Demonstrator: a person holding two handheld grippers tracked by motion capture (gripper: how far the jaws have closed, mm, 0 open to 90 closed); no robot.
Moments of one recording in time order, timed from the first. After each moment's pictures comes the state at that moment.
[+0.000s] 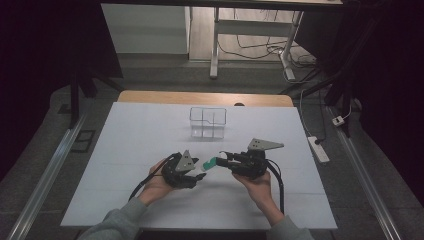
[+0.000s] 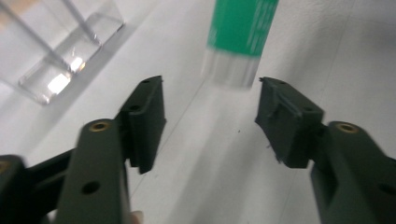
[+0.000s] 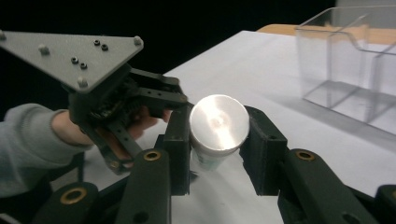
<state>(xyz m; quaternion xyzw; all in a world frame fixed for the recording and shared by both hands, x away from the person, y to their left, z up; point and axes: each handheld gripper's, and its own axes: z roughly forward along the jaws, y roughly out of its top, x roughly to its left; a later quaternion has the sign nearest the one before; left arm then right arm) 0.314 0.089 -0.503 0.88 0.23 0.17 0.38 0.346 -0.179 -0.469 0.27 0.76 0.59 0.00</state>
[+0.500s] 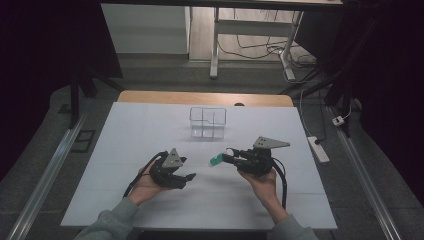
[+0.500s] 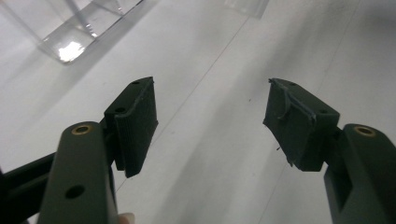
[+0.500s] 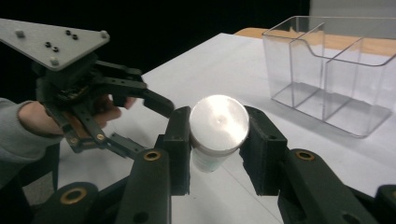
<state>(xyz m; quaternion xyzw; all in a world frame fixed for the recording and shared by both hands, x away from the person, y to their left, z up) 0.306 0.119 -0.498 0.87 0.27 0.16 0.38 0.350 -0.192 -0.465 0.29 0.76 0.58 0.04</state>
